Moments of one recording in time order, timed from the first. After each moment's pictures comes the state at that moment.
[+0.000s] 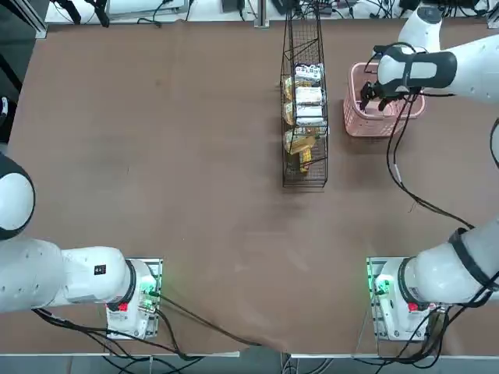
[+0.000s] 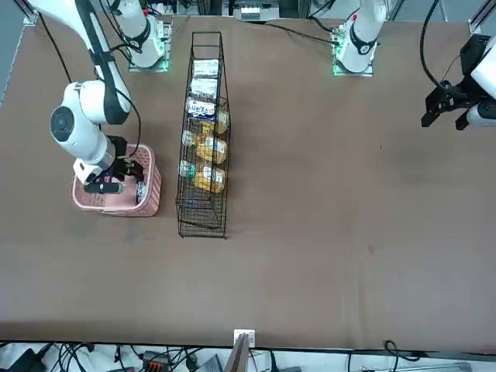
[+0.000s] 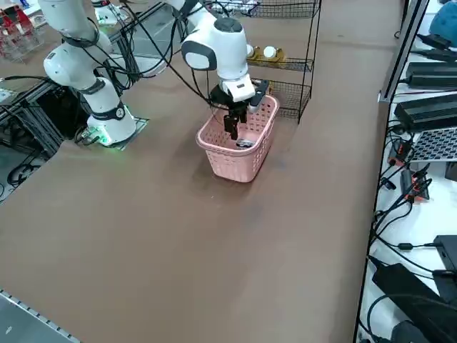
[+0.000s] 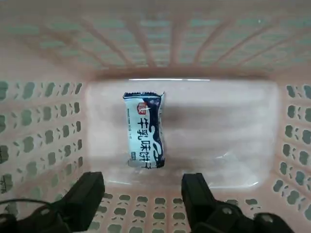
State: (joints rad) arm 0.04 0.23 0.05 -2.22 0.05 2.43 0.05
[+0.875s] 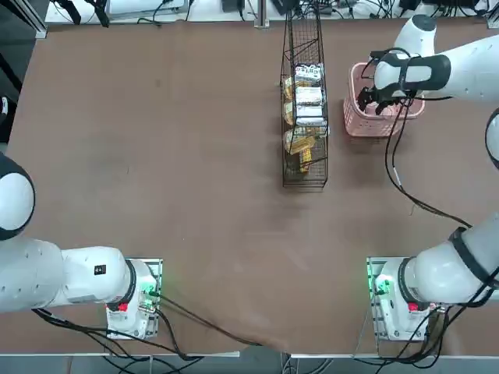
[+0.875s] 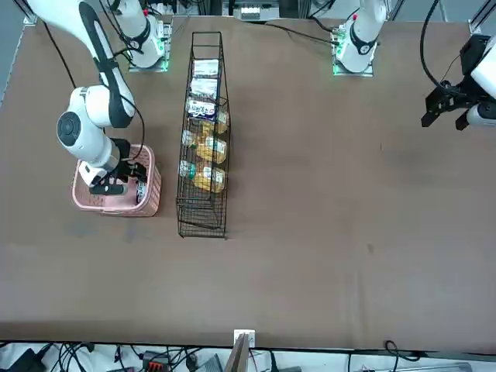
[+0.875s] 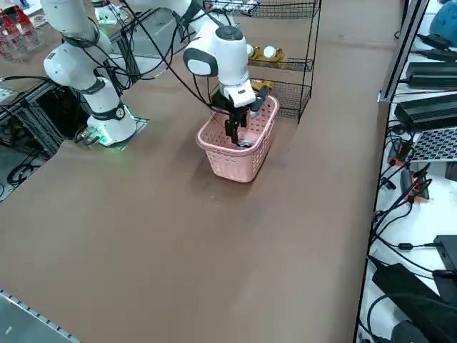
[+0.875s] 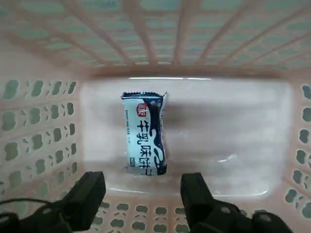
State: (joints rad) arm 0.04 0.27 0.05 -2.22 0.05 2.48 0.04
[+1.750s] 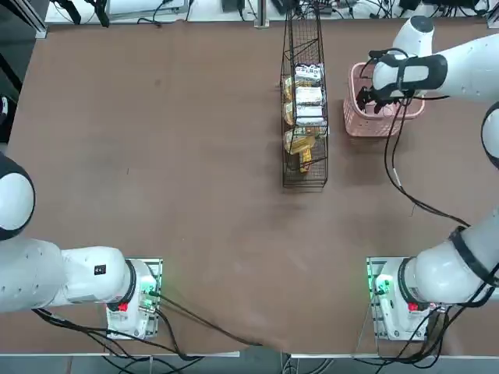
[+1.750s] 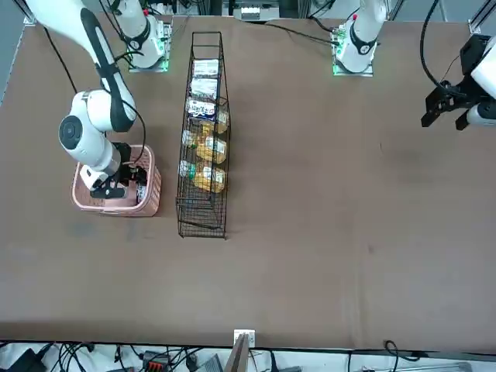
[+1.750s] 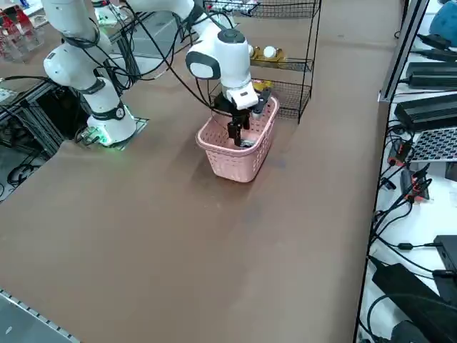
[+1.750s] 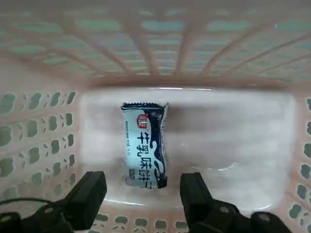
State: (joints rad) arm 0.04 0.30 0.05 -2.20 0.05 2.50 0.03
